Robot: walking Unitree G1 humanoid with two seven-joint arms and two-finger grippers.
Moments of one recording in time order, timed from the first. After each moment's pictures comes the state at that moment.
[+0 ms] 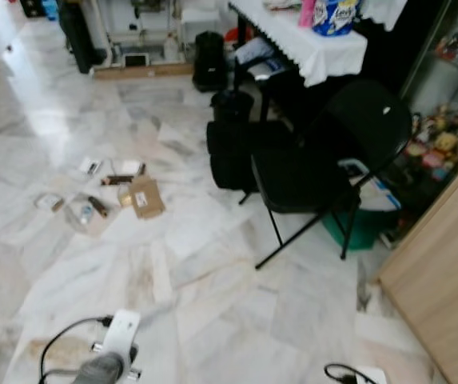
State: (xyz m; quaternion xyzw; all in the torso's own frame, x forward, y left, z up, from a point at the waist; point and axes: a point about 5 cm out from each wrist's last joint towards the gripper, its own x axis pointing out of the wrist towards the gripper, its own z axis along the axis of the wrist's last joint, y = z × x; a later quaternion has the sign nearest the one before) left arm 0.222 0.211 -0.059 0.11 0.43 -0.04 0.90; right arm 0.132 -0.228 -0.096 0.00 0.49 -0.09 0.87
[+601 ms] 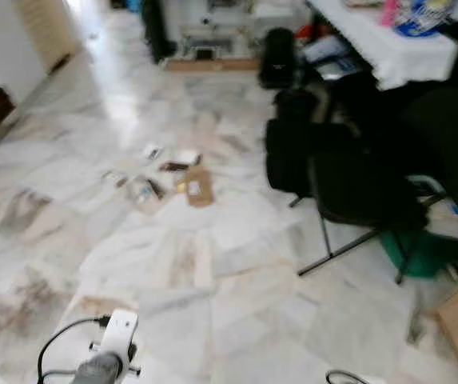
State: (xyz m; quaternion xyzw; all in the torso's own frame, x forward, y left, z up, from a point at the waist) left arm 0.226 0.226 -0.052 0.11 0.41 -0.01 0.90; right arm 0.127 -0.213 -0.101 0.02 0.50 -0.06 0.86
